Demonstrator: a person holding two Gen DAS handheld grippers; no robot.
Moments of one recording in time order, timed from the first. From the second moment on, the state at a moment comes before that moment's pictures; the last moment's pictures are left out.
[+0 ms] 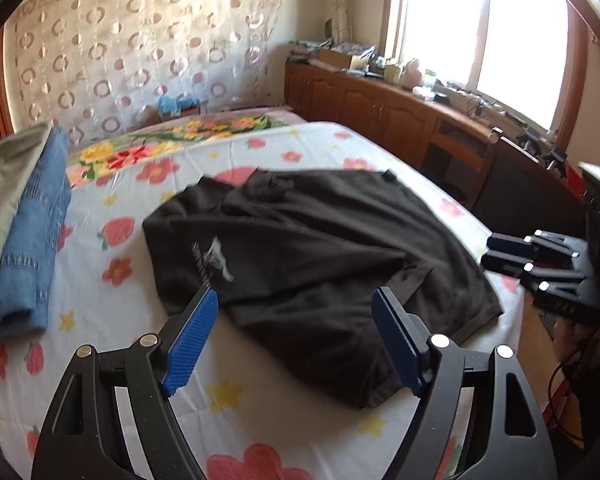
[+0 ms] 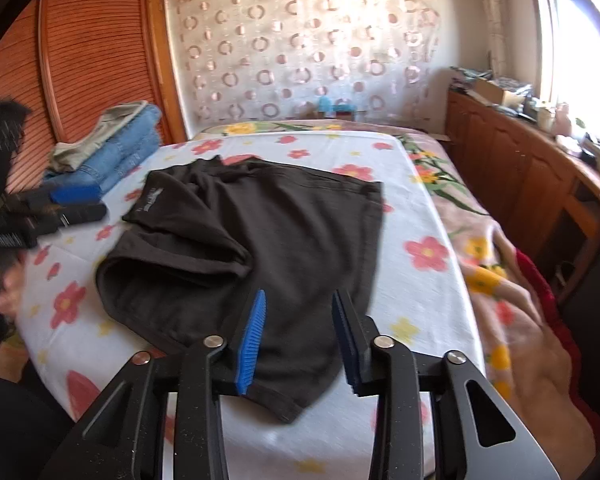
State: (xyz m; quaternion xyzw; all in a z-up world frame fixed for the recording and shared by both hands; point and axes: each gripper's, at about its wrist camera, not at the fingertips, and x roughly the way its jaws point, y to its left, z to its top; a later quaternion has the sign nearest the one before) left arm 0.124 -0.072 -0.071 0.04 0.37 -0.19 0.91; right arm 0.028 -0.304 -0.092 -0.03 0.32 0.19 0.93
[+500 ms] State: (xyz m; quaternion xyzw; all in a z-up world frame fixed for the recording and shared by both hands) left arm 0.111 -0.061 -0.115 0.04 0.41 -0.18 0.89; right arm 0.061 -0.272 -0.100 -0.03 0.34 0.23 0.91
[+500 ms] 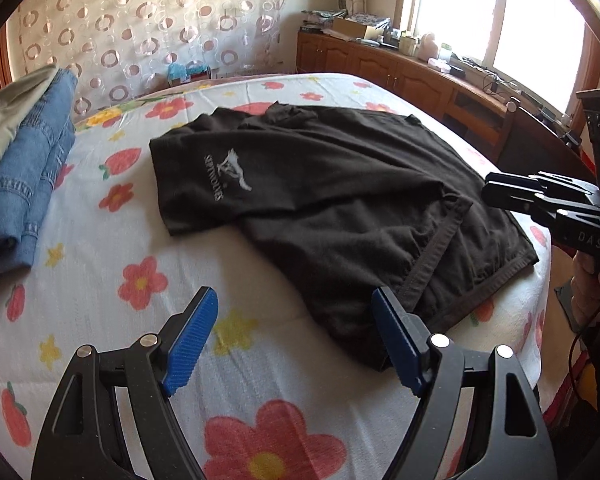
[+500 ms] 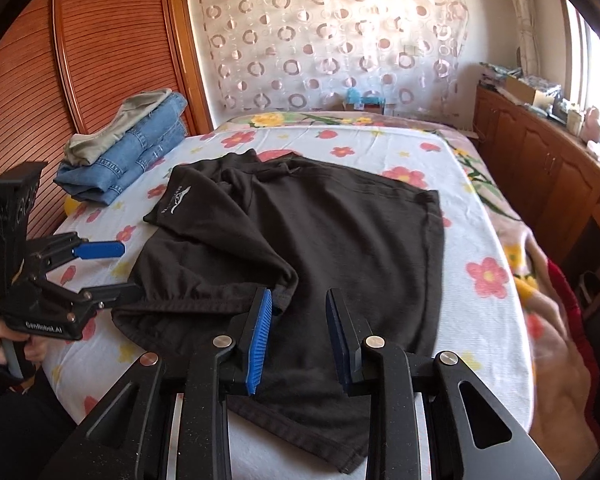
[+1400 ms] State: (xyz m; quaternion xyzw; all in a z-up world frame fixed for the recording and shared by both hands) left arm 0.104 -0.055 -0.119 0.03 0.39 -0.17 0.90; right arm 0.100 -0.235 -0.117 -0.03 0.37 0.26 0.89
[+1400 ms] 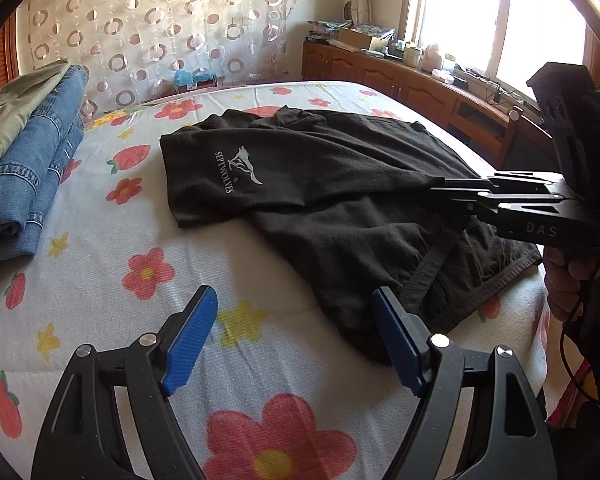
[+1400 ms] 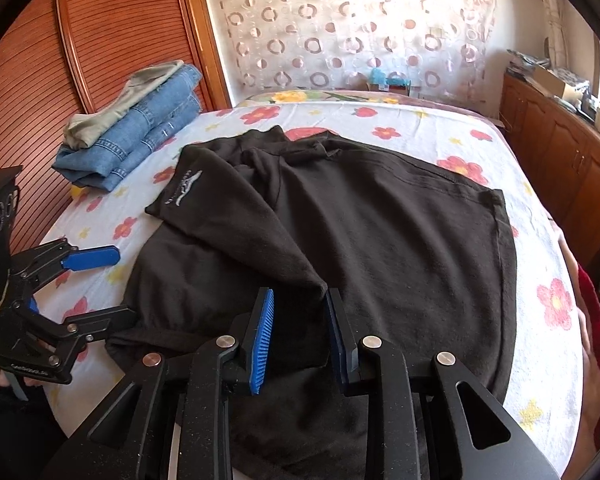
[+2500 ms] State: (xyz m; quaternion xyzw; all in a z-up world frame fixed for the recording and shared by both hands) left arm 0.091 -0.059 -0.089 0.02 0.35 -0.18 0.92; right arm 0.003 -0.263 -0.047 -0.03 0.23 0.25 0.94
